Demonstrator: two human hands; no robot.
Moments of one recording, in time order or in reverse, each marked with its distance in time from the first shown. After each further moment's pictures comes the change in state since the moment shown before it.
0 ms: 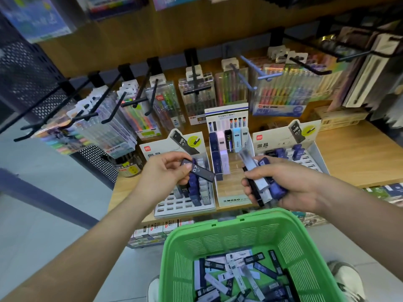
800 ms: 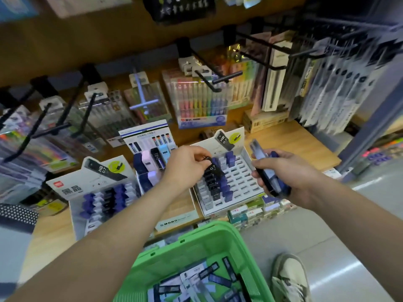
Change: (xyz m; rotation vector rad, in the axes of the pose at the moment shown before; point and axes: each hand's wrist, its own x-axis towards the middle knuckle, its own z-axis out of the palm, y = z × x) left_hand 0.093 0.028 0.201 0.508 -0.170 0.327; right_hand -0.045 -0.022 -0.146 0.088 0.537 -0.183
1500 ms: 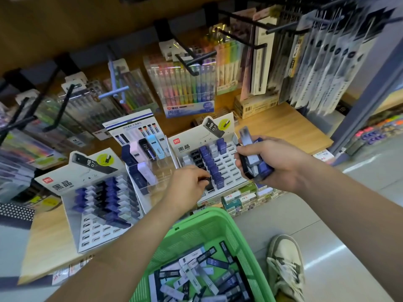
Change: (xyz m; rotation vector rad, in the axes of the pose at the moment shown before) left_hand -0.047 -0.015 0.041 0.260 -0.142 0.129; right_hand -0.004 -0.002 0.001 0.185 -0.104 0.065
